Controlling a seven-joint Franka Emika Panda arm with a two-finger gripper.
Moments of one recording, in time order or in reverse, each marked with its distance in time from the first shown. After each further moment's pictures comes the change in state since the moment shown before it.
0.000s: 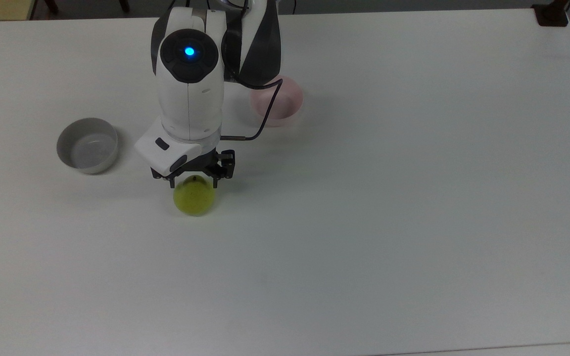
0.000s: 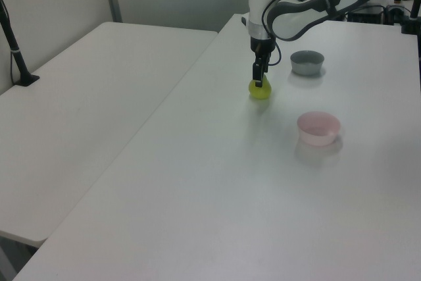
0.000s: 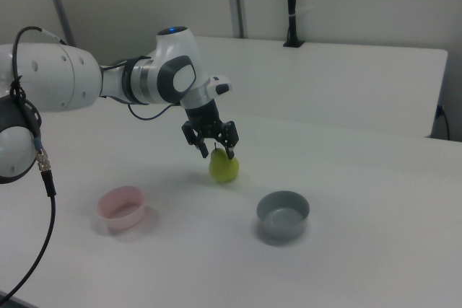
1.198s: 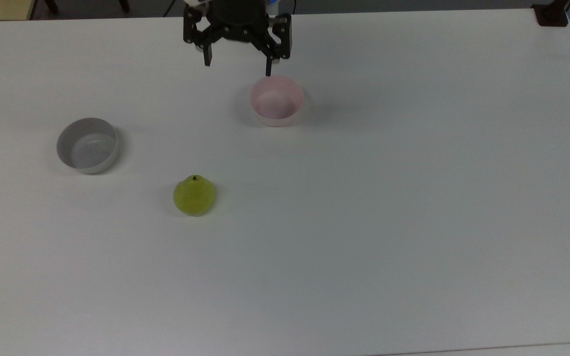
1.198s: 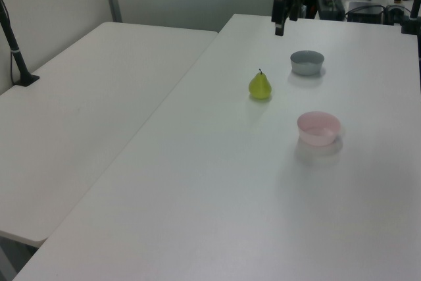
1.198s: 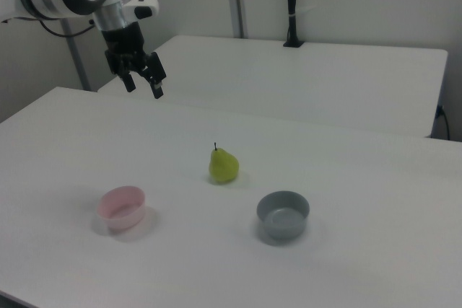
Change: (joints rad) arm 0.117 -0.416 0.015 -0.042 0.078 -0.376 0.283
